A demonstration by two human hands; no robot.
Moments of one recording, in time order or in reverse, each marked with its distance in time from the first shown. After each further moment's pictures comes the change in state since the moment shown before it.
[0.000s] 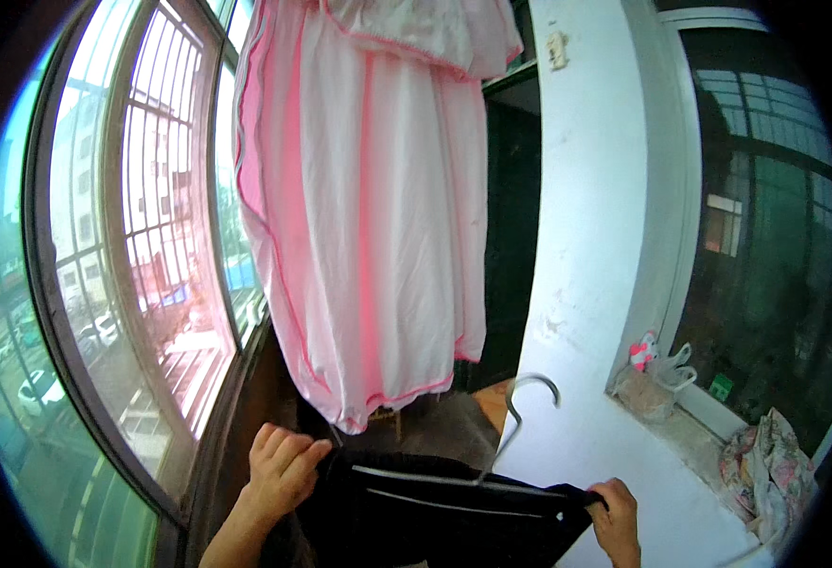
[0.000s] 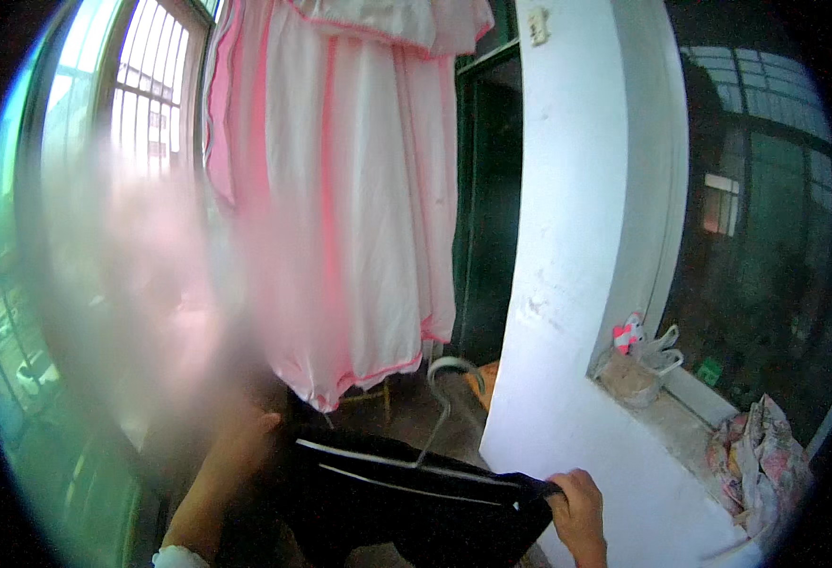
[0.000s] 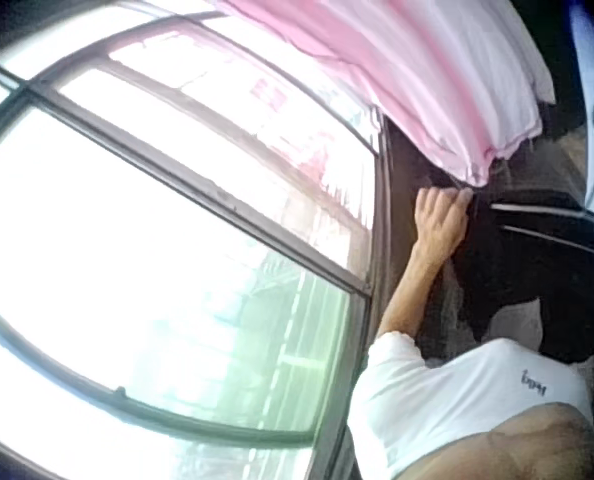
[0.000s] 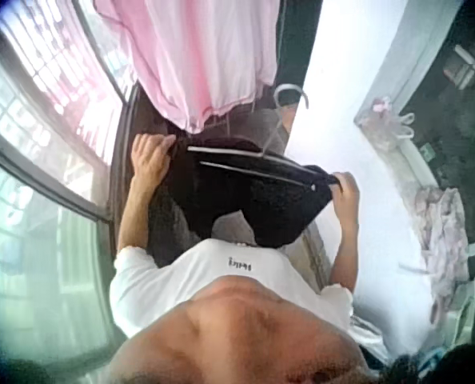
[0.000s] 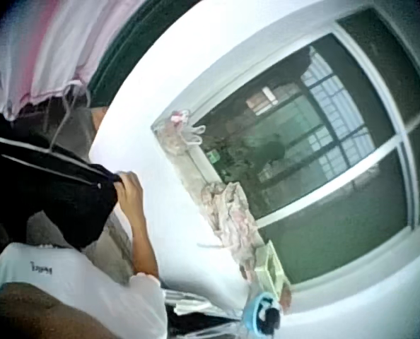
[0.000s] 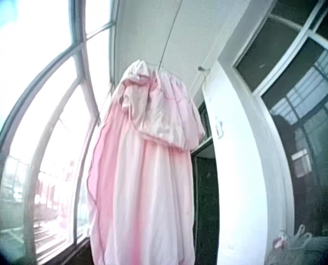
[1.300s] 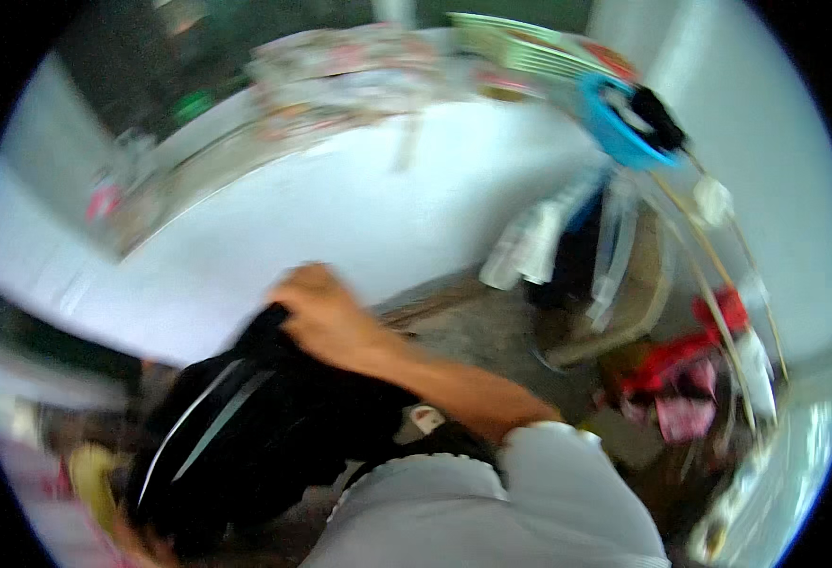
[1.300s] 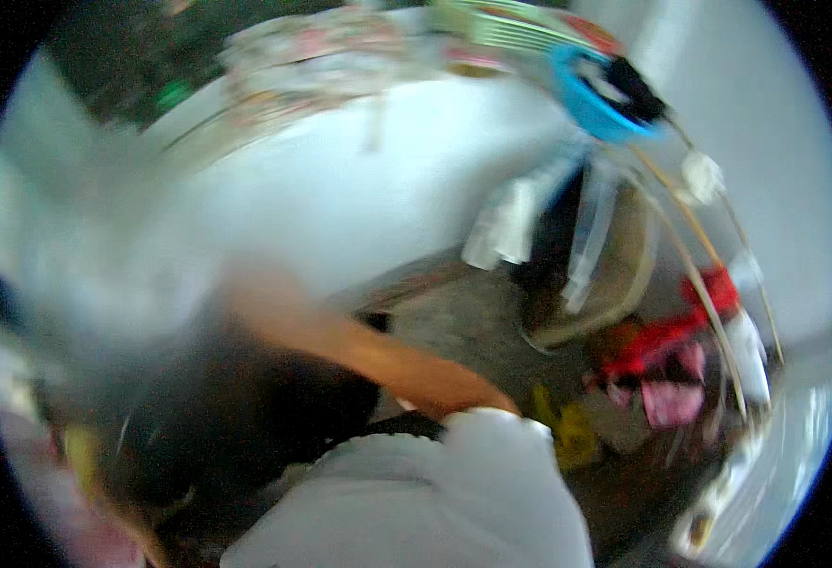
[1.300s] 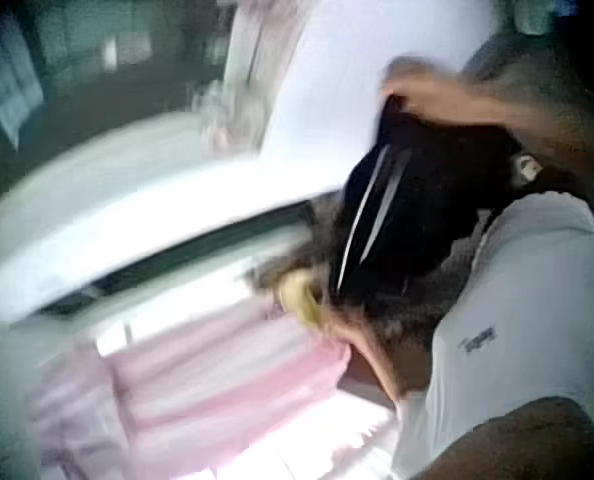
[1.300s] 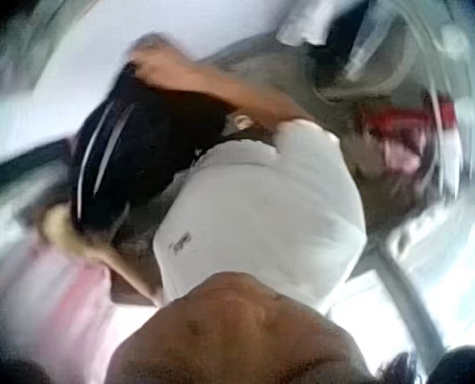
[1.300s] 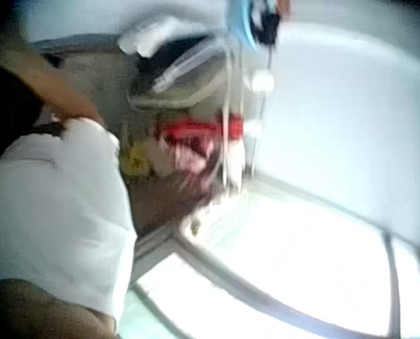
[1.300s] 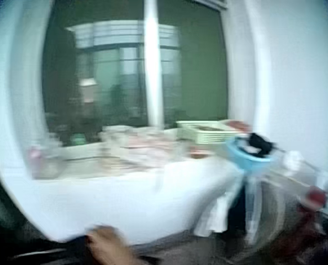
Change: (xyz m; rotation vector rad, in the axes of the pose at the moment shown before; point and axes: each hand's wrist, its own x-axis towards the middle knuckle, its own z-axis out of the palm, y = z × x) left_hand 0.040 0.114 0.092 -0.380 -0.446 -0.423; right_hand -0.151 -0.029 -0.073 -0.279 0.549 0.154
